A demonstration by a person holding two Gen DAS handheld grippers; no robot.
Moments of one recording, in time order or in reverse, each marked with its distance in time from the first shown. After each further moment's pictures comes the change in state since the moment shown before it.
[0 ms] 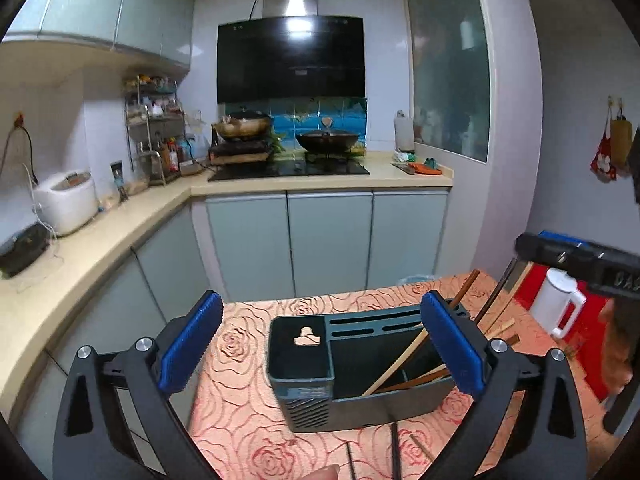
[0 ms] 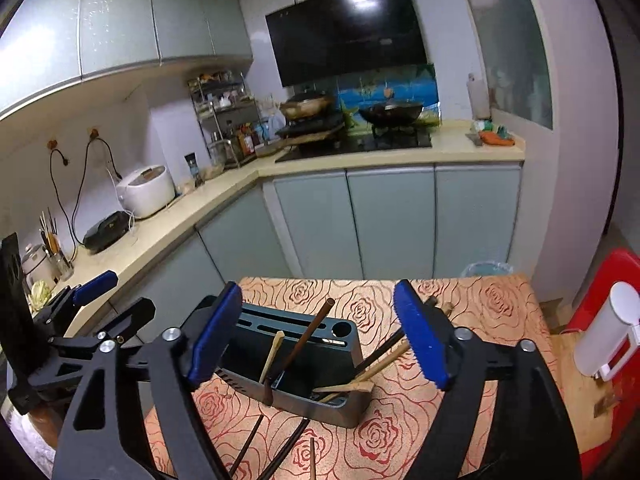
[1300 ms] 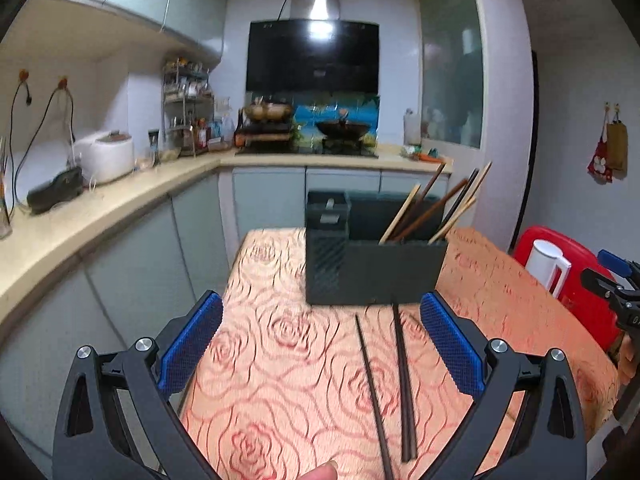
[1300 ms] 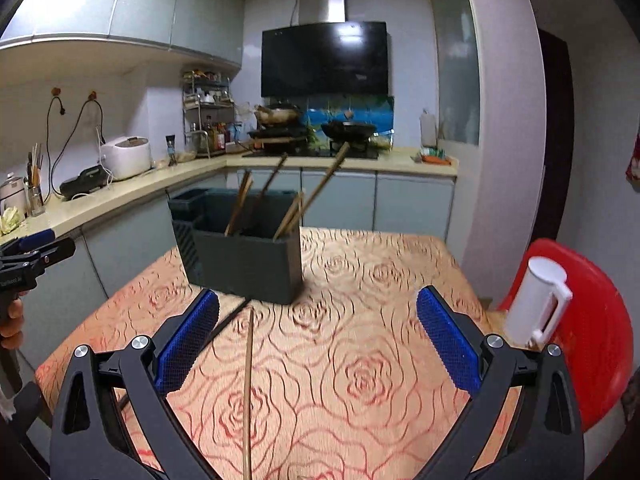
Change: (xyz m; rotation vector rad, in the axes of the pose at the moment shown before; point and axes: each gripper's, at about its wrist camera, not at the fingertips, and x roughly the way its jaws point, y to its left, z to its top) left arm -0.125 0.022 -0.156 -0.087 0.015 0.026; right arm -0.129 -0.010 -0.184 -0.128 -0.095 -0.197
